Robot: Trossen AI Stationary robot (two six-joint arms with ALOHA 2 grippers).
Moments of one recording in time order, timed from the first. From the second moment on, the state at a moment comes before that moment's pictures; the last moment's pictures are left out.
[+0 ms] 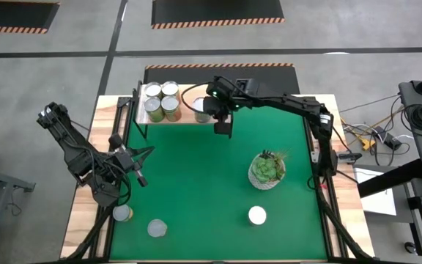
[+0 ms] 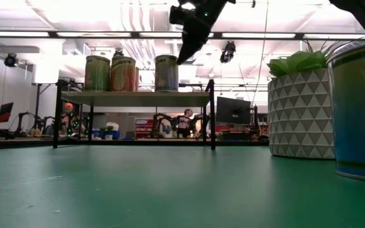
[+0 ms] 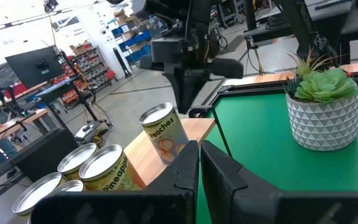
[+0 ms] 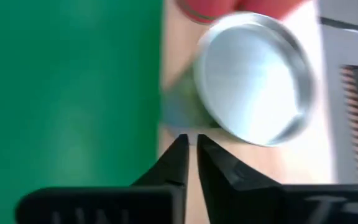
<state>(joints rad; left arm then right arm) -0.81 0.95 0.93 -0.79 -1.41 -0.48 -0.31 1.98 2.09 -1.03 0.00 -0.43</state>
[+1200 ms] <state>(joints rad) -0.81 0.95 0.93 -0.79 -1.41 -0.48 -0.35 2.04 2.06 -0.75 0.16 -0.38</state>
